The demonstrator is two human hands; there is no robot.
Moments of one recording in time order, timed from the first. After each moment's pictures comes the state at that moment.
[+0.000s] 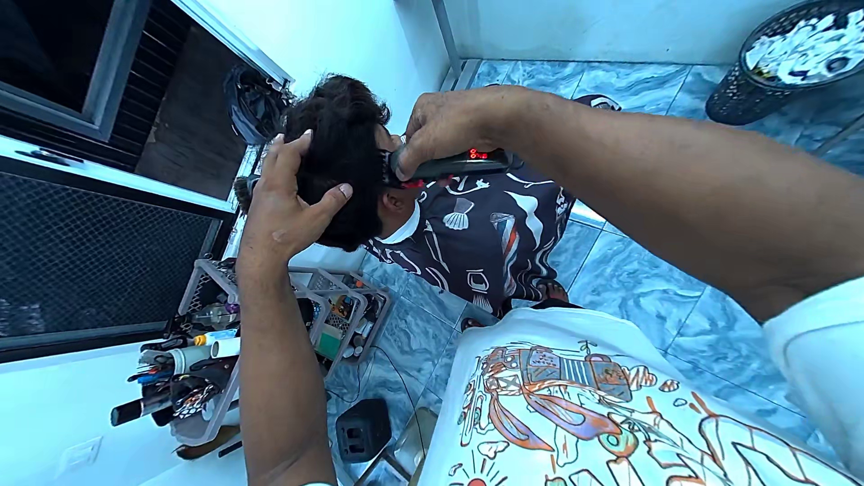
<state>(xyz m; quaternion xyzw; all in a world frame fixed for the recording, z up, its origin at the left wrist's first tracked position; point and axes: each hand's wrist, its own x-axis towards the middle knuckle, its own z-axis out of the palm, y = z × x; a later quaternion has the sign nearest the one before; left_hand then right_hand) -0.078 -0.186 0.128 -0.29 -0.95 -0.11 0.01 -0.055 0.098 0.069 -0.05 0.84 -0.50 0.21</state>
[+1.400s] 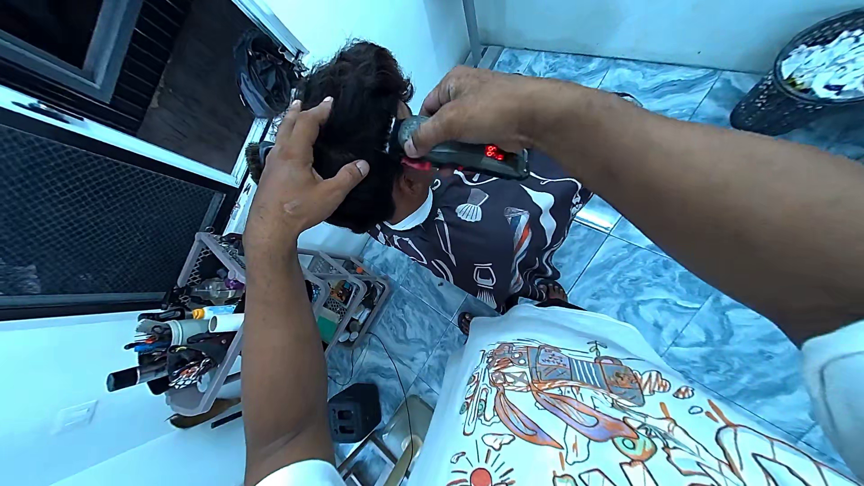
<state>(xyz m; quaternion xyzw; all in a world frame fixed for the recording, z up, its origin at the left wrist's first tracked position) -0.079 -0.185 0.130 -0.28 -0.95 -0.10 -0.01 -0.042 0.091 0.069 -0.08 0.77 -0.61 0.18</state>
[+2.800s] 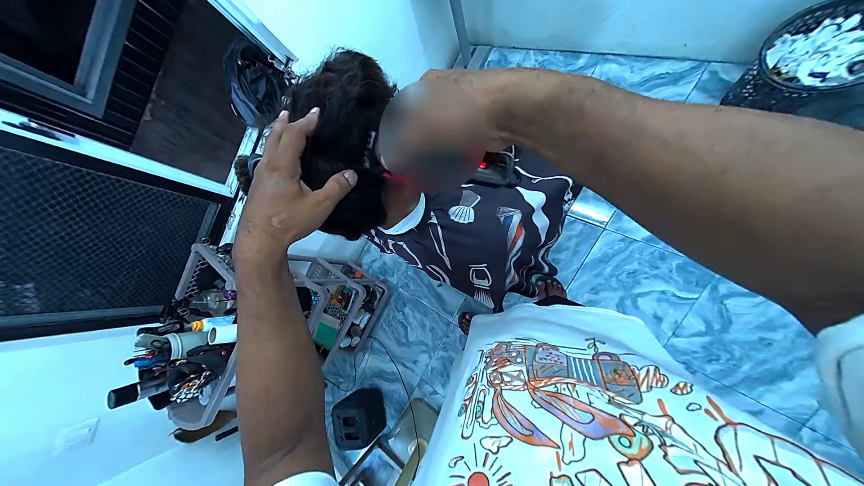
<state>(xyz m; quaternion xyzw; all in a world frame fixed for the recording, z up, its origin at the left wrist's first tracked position) -0.080 -0.189 0.129 -0.29 -0.95 -0.10 -0.01 -0.037 0.085 0.087 -0.06 0.76 -0.61 0.21</state>
